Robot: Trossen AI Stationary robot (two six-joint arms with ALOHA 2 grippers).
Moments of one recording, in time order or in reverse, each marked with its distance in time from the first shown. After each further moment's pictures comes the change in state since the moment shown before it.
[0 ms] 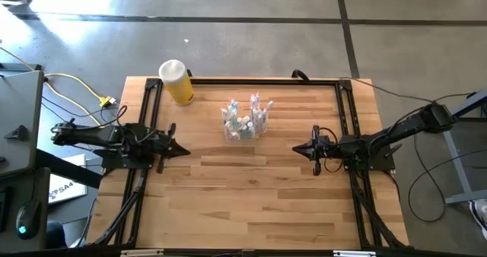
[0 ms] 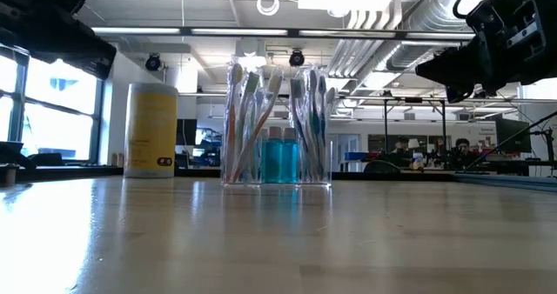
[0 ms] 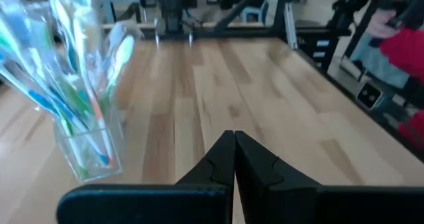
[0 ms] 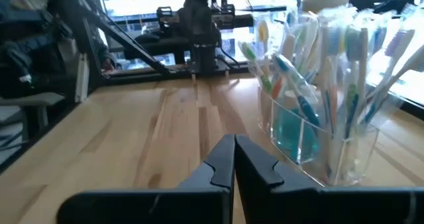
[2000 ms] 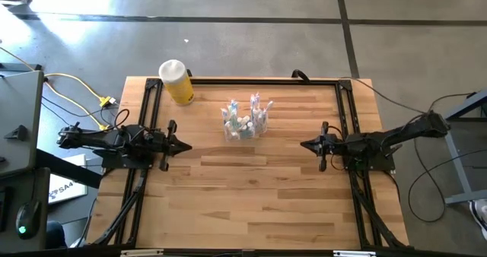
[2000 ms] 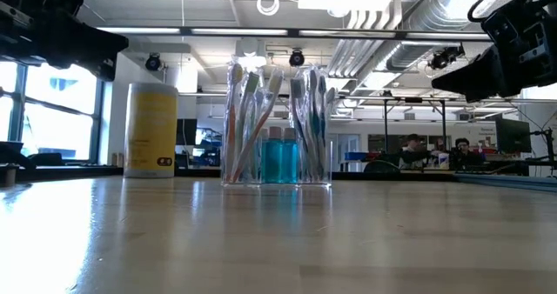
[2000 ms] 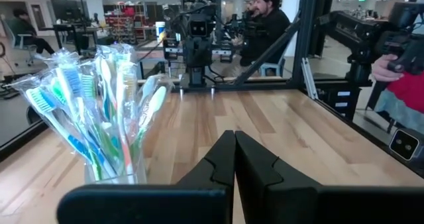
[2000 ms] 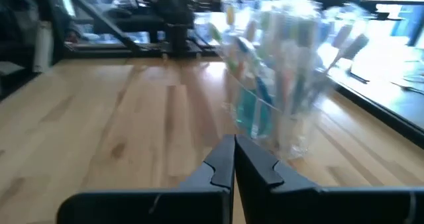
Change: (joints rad) left arm 0.000 -0.130 -0.189 0.259 -0.066 0.028; right arm 0.006 -0.465 -0.003 -0.538 0.086 -0.068
